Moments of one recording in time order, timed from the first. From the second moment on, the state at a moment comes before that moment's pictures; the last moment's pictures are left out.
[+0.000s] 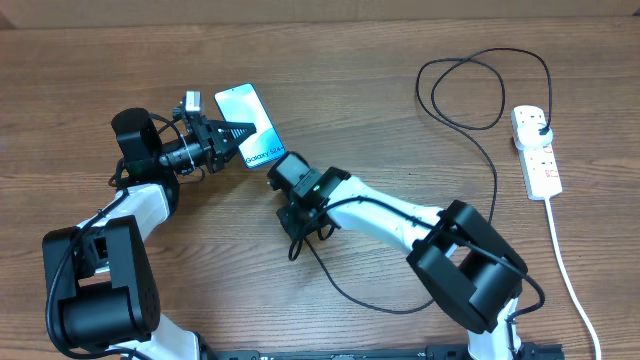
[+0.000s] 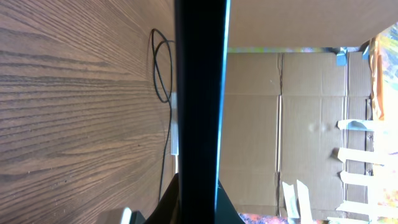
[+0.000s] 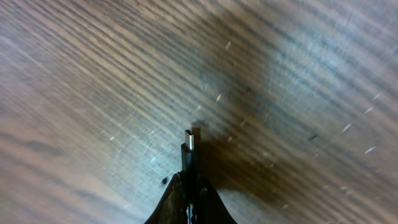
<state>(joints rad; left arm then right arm) 0.17 1.77 0.83 0.53 1.26 -1.12 0.83 2.03 1.35 -0.62 -0.16 0.31</state>
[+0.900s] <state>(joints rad) 0.15 1.77 0.83 0.53 1.30 -1.15 0.47 1.94 1.35 -0.67 -1.16 0.22</state>
